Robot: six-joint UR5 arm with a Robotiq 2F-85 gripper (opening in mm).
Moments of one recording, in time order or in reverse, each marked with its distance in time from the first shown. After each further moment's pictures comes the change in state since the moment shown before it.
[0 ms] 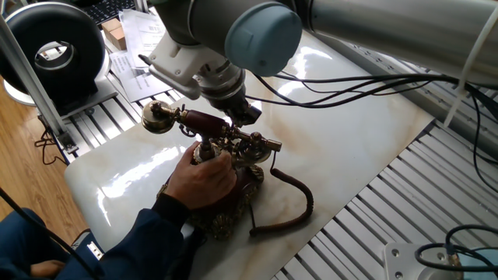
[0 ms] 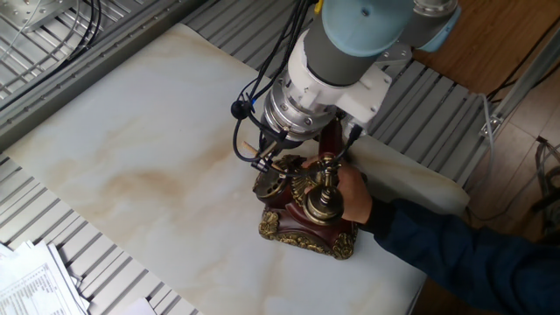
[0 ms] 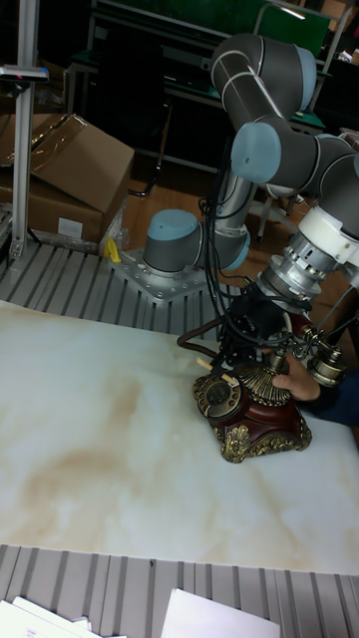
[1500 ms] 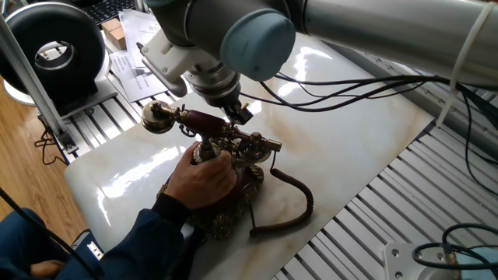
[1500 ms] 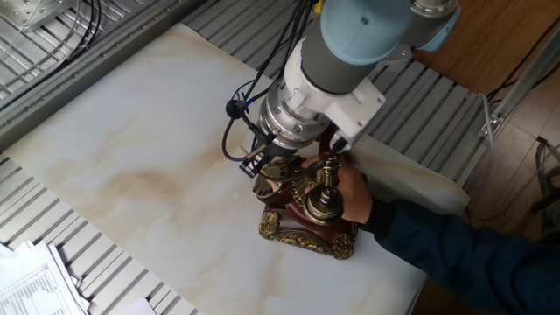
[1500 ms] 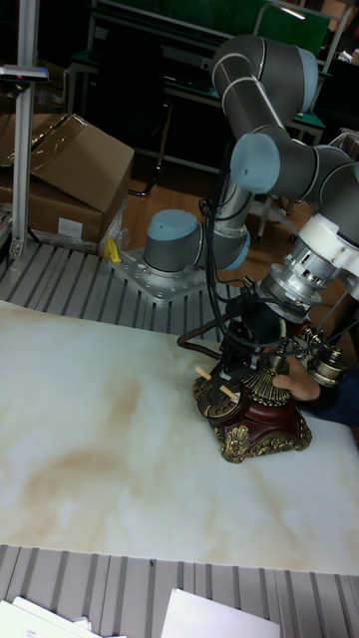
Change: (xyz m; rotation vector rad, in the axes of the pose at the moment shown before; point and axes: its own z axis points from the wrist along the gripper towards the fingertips) arm 0.007 -0.024 0.007 0.050 0.024 0.200
